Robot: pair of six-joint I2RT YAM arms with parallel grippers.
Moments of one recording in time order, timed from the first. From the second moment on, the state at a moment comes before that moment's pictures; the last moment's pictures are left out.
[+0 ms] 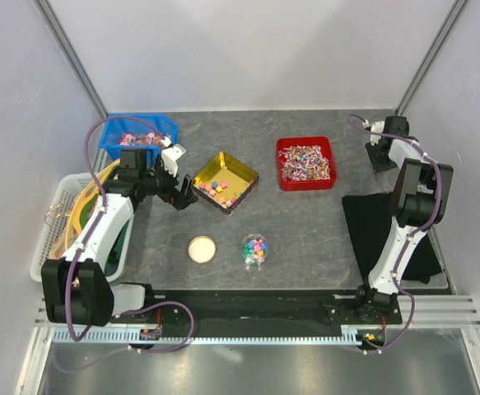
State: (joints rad) left arm -0.07 1.26 0.94 -0.48 0.61 0.41; right arm -0.24 2.12 1.56 -0.48 0.06 -0.43
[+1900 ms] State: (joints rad) left arm -0.32 1.32 0.60 -0.34 0.24 0.62; right arm 0.24 1.26 1.41 -0.83 -0.28 -0.41
